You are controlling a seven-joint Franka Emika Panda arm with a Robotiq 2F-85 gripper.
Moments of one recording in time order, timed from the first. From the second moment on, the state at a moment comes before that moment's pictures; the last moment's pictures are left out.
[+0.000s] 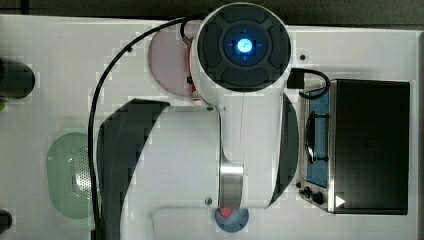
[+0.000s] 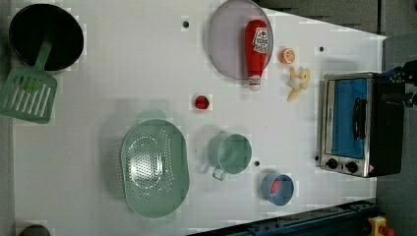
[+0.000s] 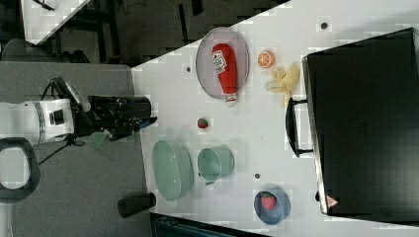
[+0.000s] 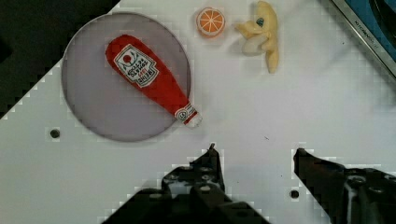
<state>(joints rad) -0.03 -0.02 0.02 -1.78 -0.01 0.21 -0.03</state>
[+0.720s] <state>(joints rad) -0.08 0.01 0.07 -1.88 0.02 0.36 -0.04</state>
